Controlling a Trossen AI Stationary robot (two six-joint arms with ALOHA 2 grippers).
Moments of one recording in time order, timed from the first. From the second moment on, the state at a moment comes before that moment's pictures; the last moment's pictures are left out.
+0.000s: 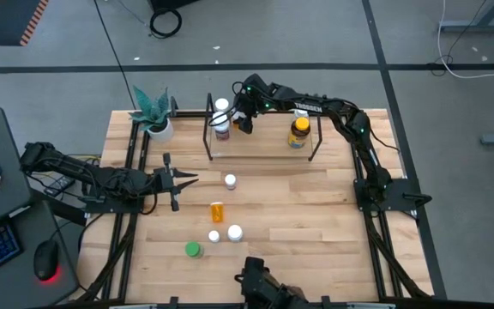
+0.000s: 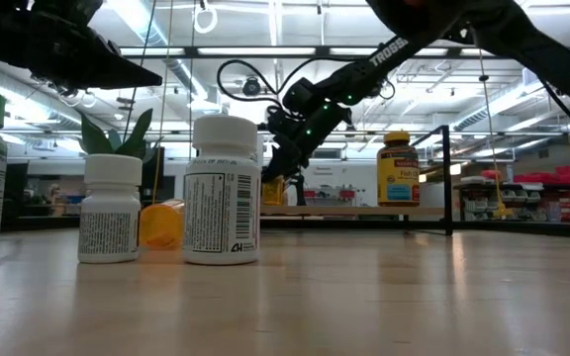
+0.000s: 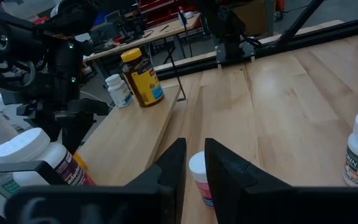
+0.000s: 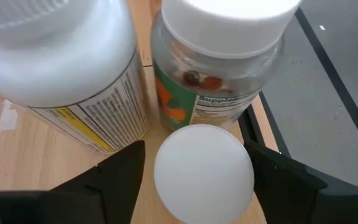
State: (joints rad) left arm -0.27 0.60 0.23 0.22 -0.55 0.22; right arm -0.61 2.21 1.82 -0.40 -0.30 -0.33
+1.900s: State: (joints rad) left arm -0.30 0.55 0.23 0.23 -0.55 0.03; right arm 0.05 1.86 1.55 -0.29 0.11 -0.17
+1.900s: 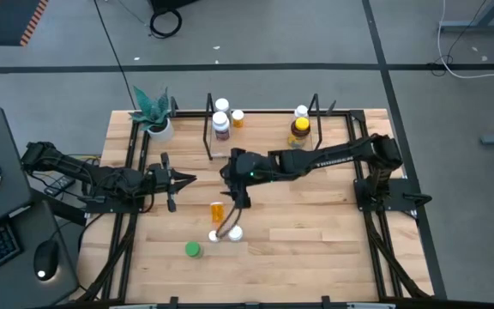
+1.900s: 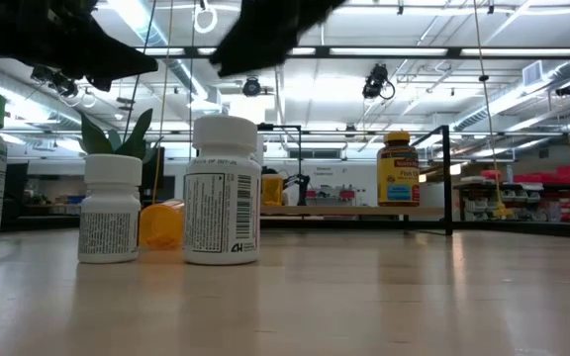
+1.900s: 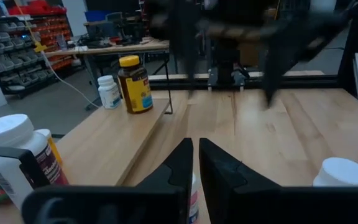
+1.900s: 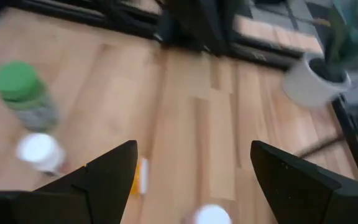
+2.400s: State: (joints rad) left arm -0.30 0.55 0.23 0.24 -0.55 0.03; right arm -0.07 1.93 1.27 0.09 0.03 -0.05
